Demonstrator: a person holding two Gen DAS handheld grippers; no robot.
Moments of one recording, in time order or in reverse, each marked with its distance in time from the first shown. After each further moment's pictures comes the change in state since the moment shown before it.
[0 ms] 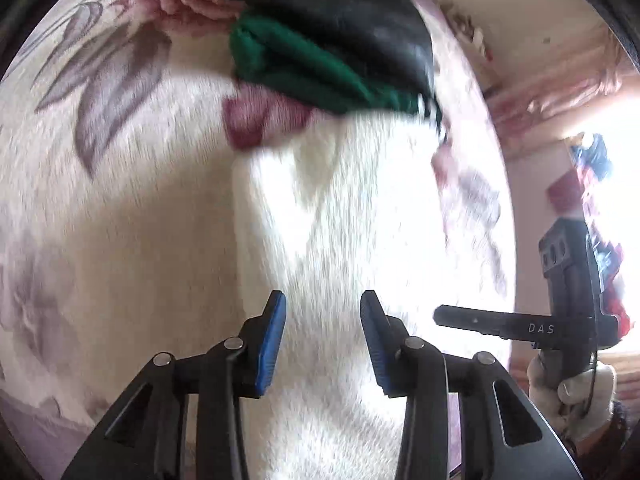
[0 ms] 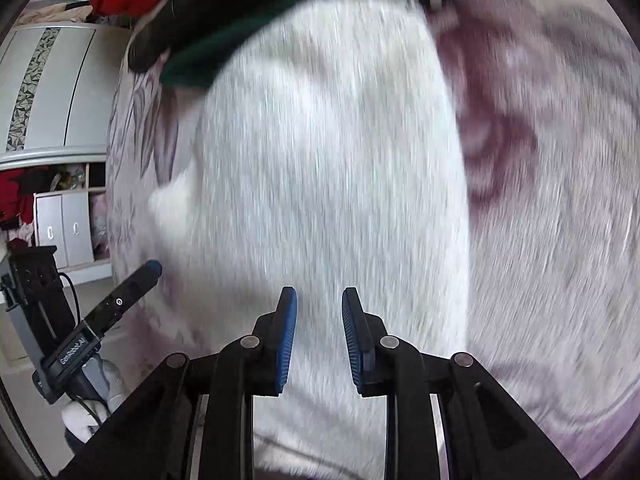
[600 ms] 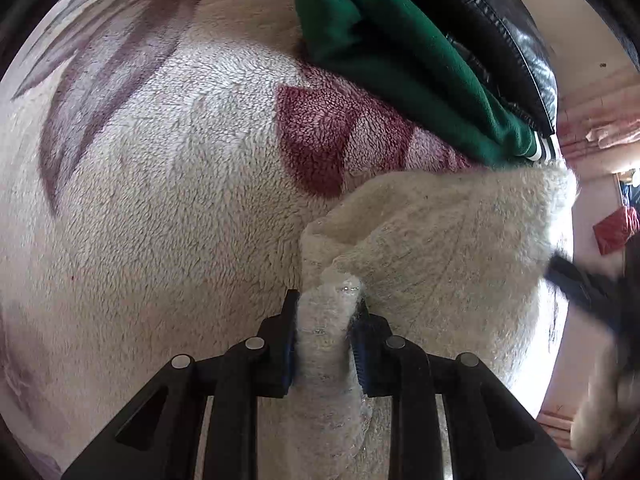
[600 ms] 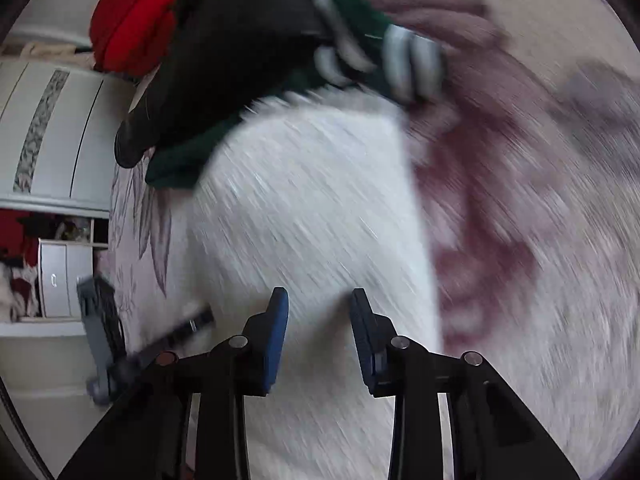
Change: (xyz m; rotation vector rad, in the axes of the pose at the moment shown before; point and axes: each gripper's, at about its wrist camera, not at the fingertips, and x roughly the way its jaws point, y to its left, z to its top) left arm 0.079 0.069 0.075 -0.124 0.001 0.085; right arm -0.005 -0.020 0.128 -0.057 -0.236 -0.050
